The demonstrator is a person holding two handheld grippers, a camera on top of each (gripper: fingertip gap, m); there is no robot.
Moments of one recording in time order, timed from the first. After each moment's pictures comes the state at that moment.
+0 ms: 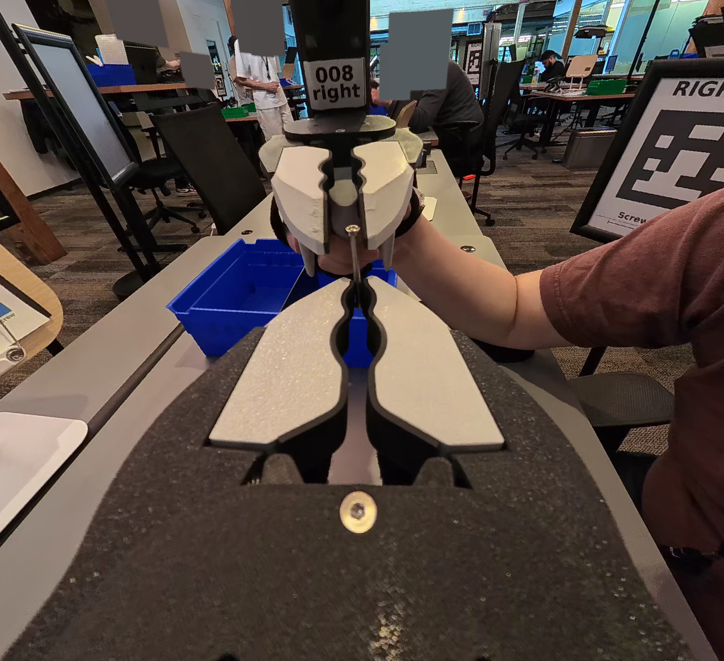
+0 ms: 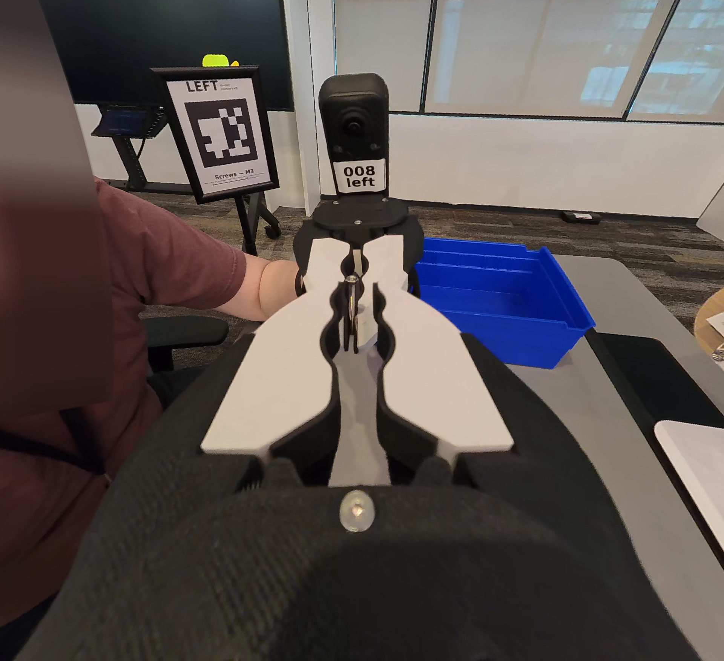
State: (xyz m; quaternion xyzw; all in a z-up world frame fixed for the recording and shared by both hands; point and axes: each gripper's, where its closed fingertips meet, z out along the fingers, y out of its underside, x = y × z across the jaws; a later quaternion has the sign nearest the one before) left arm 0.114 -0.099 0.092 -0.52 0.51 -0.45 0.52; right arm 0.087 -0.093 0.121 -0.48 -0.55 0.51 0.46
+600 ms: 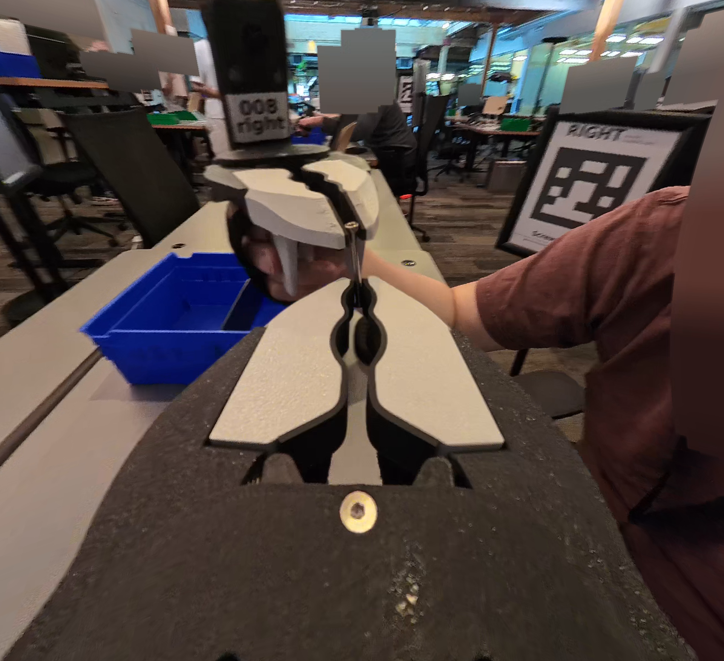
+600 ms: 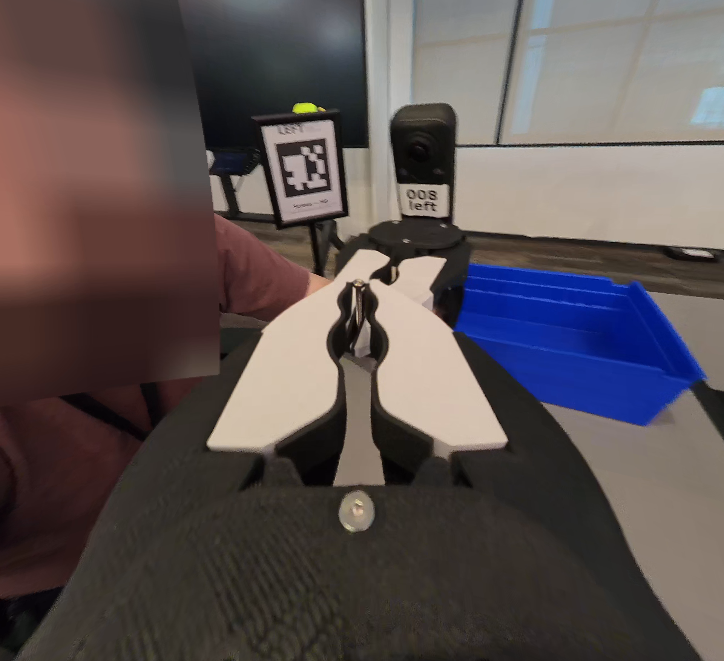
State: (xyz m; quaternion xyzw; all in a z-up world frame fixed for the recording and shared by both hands) left arm 0.117 -0.121 0.097 -0.48 0.52 -0.53 0.47; right arm 0.091 -0.113 0.127 -0.41 -0.56 0.60 0.40
